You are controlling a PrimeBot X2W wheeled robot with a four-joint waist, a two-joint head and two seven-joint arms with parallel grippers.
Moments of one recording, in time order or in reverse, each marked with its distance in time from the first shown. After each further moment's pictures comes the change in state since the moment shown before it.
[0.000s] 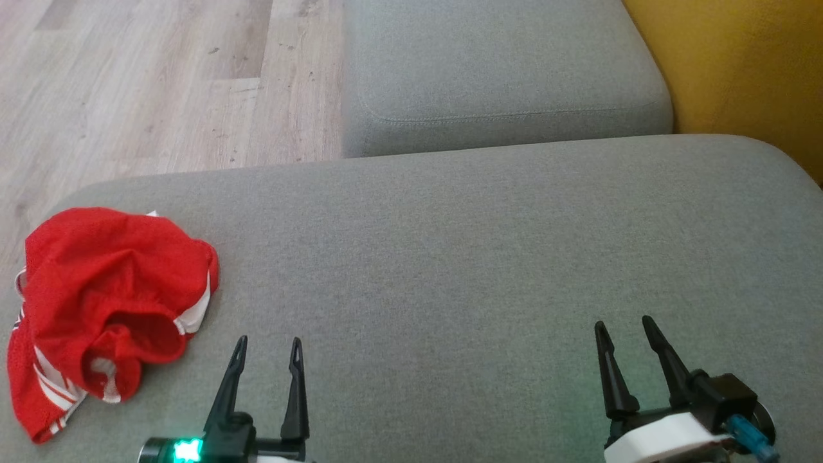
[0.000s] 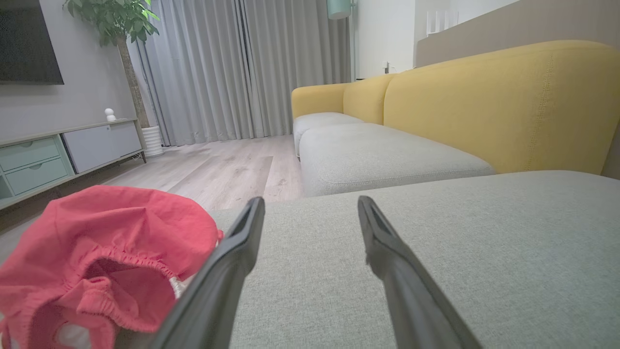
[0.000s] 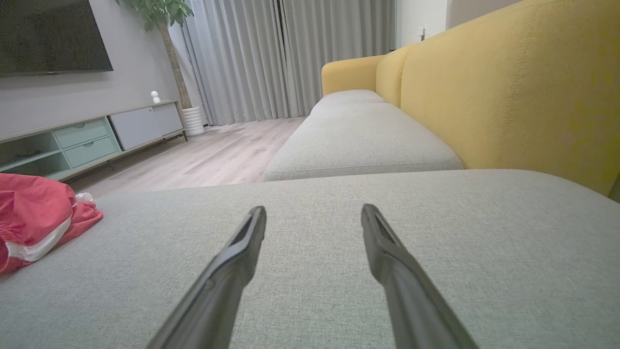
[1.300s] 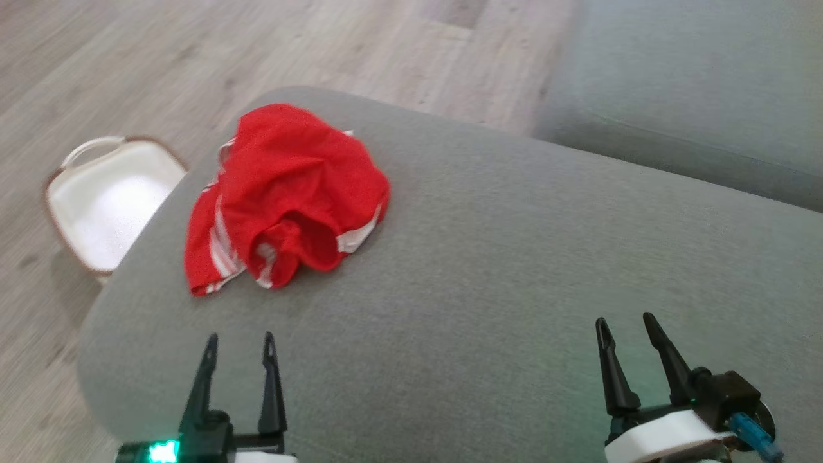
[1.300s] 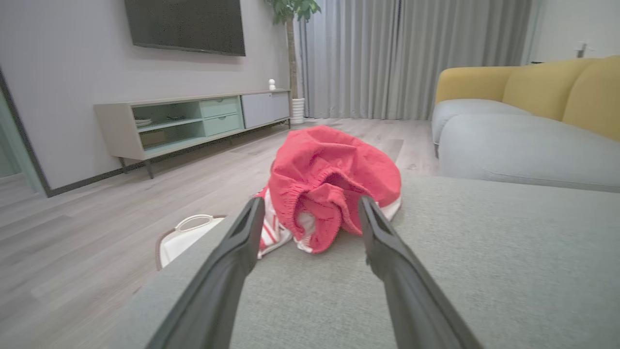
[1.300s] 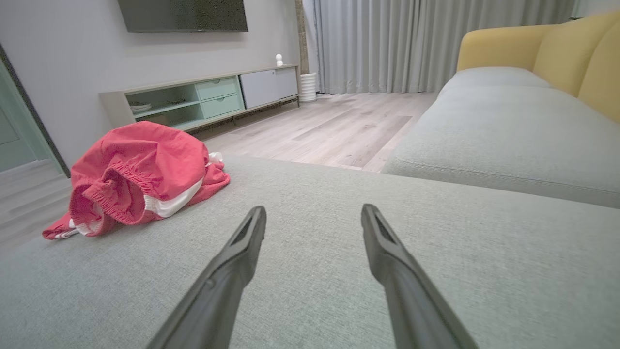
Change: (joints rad) left arm 0.010 0.003 0.046 -0.017 0.001 0.034 0.000; right arm -0.004 -0.001 -0.003 -0.004 0.017 0.000 -0.001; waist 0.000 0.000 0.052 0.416
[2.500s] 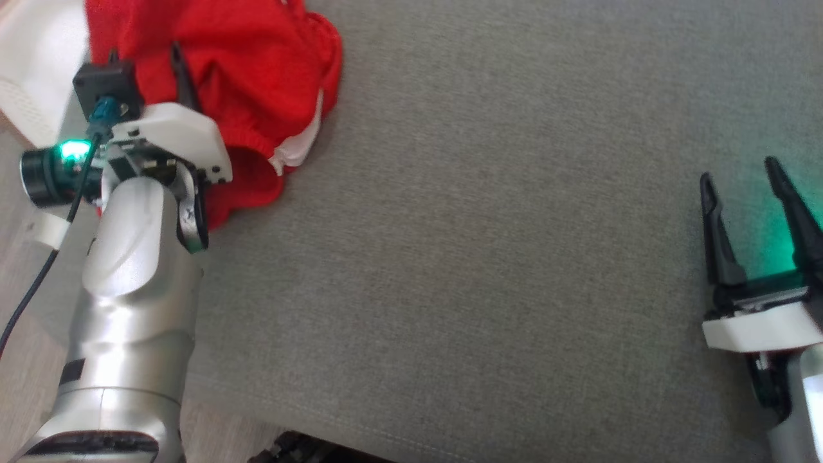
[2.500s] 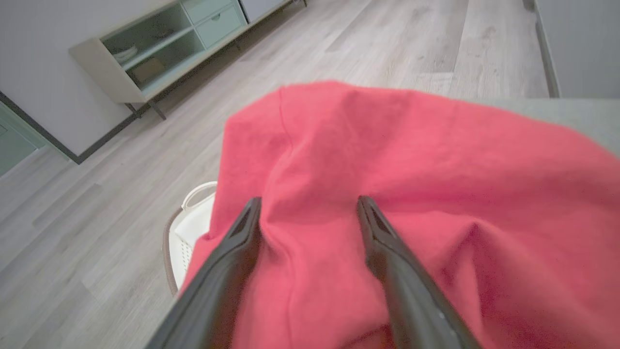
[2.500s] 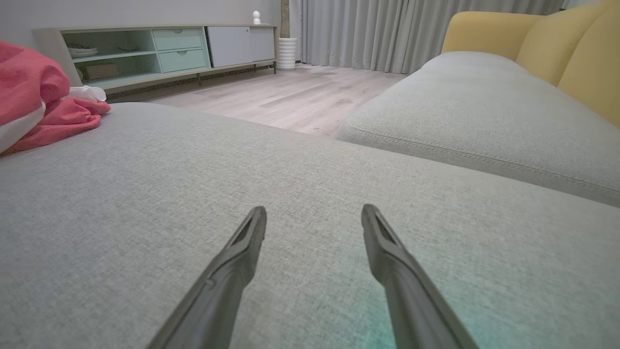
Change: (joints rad) left arm -0.940 0.037 0.123 0.576 -0.061 0.016 0.297; right arm -0.202 -0.207 -0.102 -0.195 -0.133 0.000 -0.003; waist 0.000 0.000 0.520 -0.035
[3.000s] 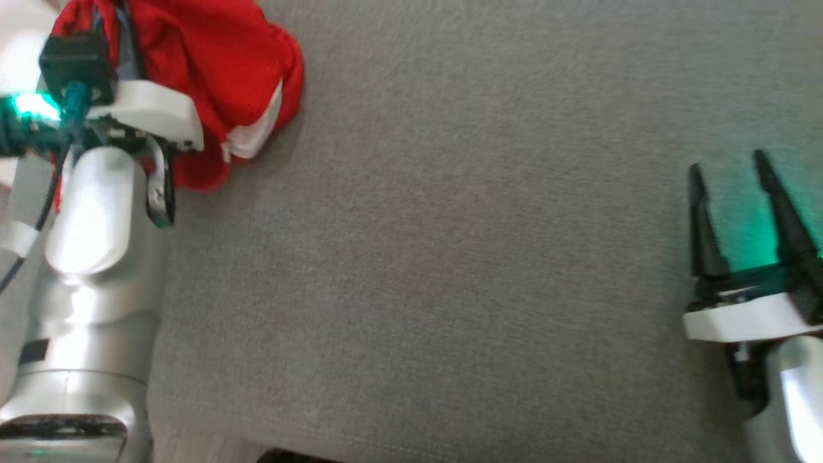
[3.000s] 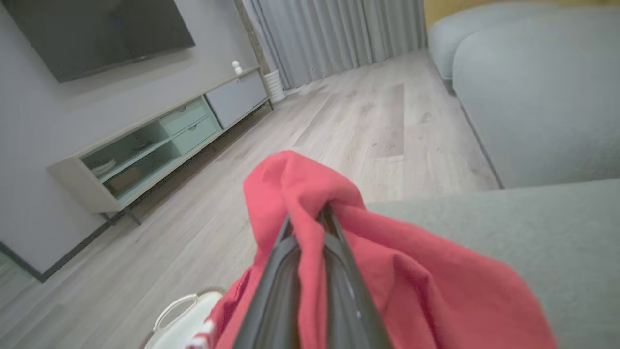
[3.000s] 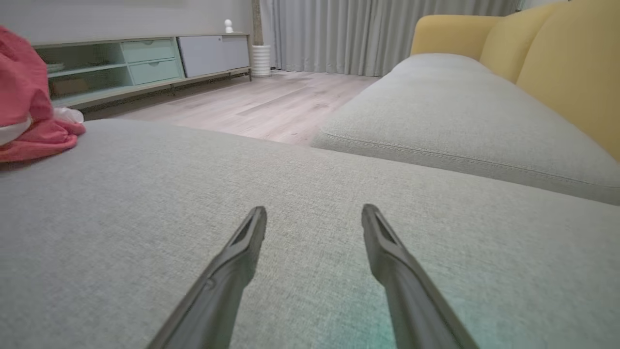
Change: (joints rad) left arm -0.053 0.069 -0.044 0.000 0.031 -0.039 -0.171; right arm -0.039 0.043 -0.006 0.022 0.003 0.000 -0.007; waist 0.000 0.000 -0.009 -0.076
